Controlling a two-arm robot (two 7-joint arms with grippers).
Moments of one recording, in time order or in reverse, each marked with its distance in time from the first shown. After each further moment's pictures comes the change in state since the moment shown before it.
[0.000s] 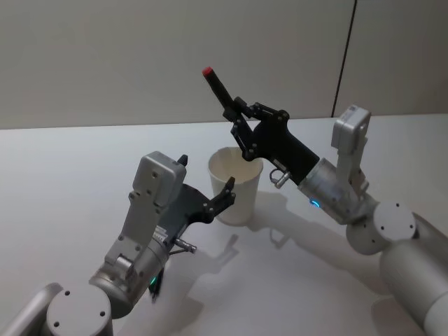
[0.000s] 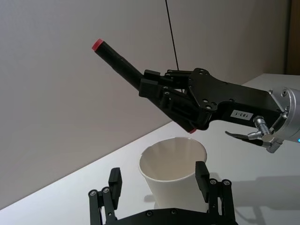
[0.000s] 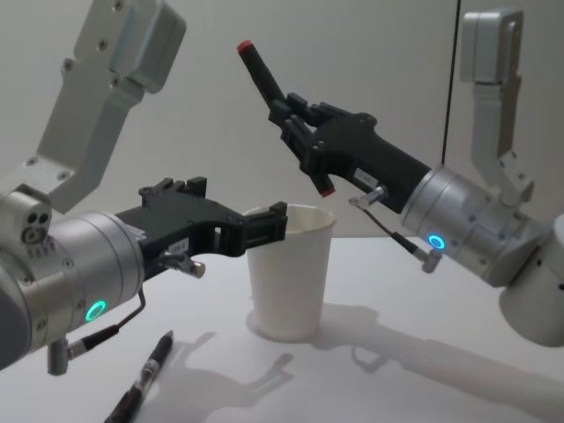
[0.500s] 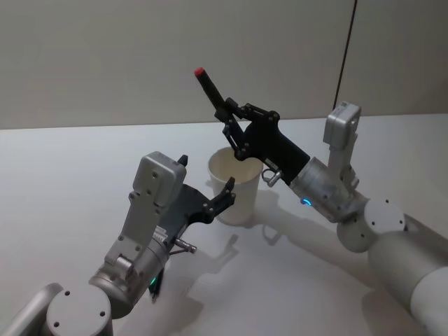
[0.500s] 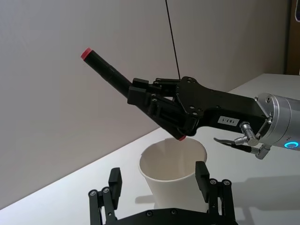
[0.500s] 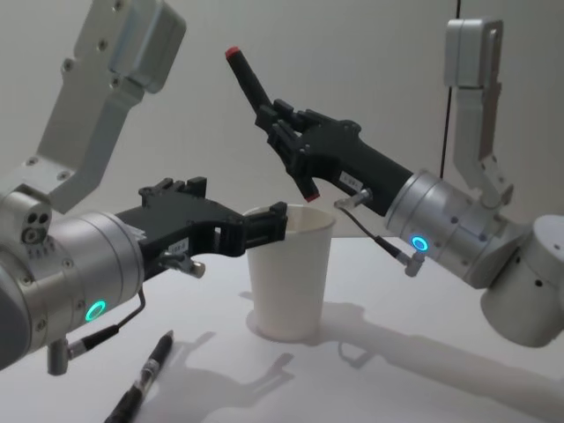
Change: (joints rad) left arm 0.000 0.000 0.000 0.000 0.000 0.000 0.000; right arm 0.116 -0.053 0.011 0.231 0.083 -0.052 0.103
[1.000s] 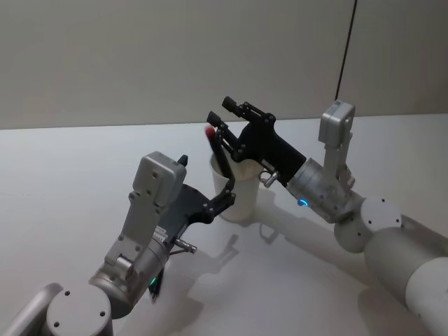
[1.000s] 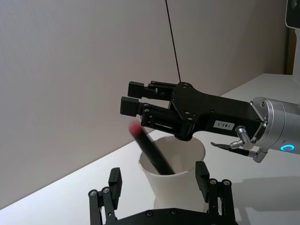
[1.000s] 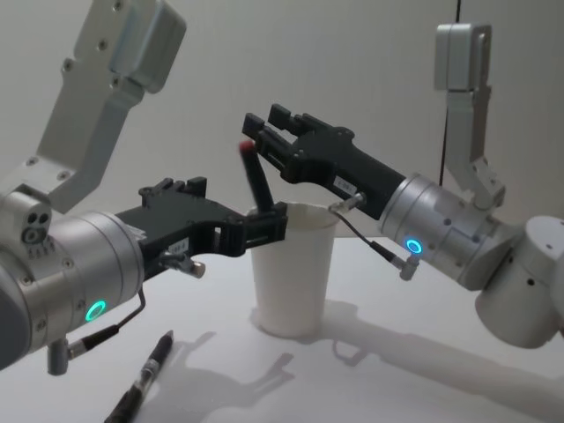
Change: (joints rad) left arm 0.000 0.000 0.000 0.000 0.000 0.000 0.000; right arm 0.055 -0.022 0.011 0.111 0.014 -0.018 0.030
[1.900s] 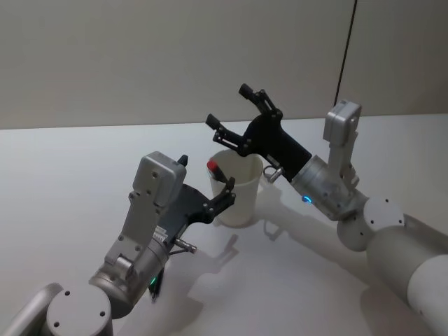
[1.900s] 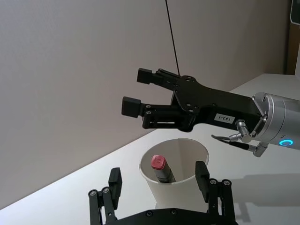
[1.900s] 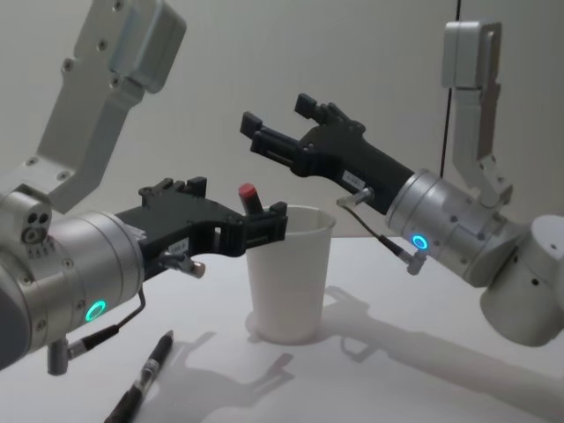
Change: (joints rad) left arm 0.000 0.000 0.000 0.000 0.000 0.000 0.000; right arm 0.017 0.000 0.028 0.032 -0.021 -0.047 -0.025
